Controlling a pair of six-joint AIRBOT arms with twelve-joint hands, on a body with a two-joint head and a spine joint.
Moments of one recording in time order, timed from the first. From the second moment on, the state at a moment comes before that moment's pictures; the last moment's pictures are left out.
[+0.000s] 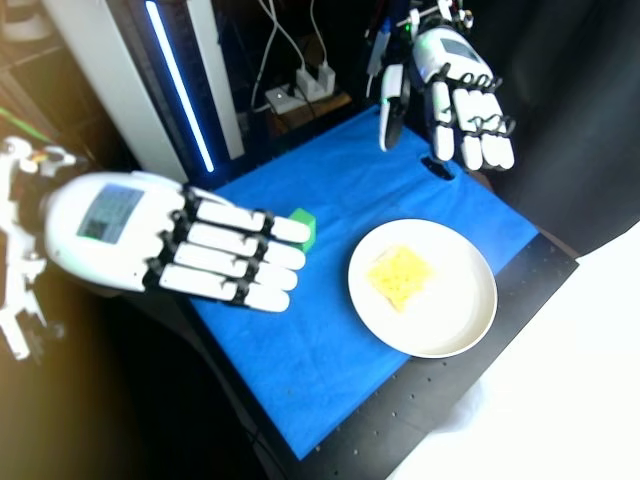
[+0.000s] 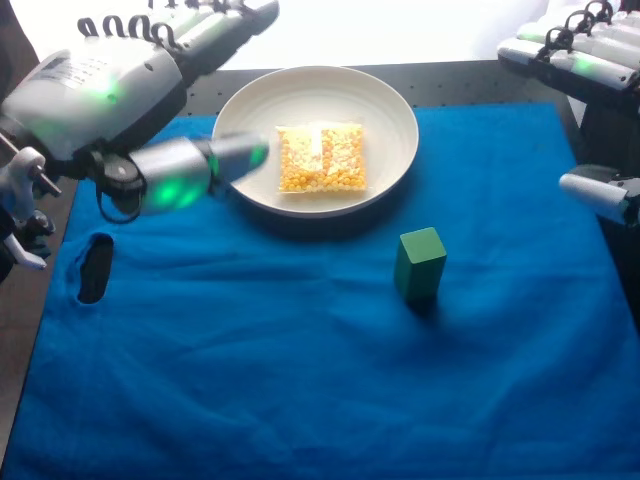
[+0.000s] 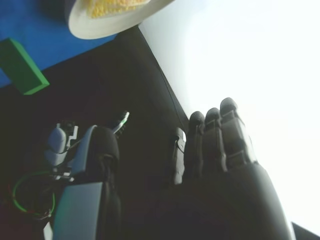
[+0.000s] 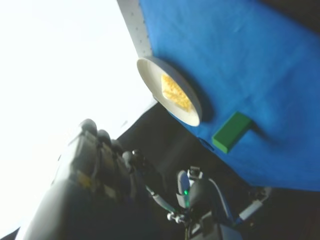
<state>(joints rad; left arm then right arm) 0.73 -0.93 1.00 -0.18 -0.85 1.25 -0.81 -0.79 1.05 -0.16 0.77 -0.76</state>
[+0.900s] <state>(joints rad) 0.51 -1.27 1.33 -0.33 -0.30 1.44 -0.81 -0.85 1.05 -0.15 0.74 -0.76</state>
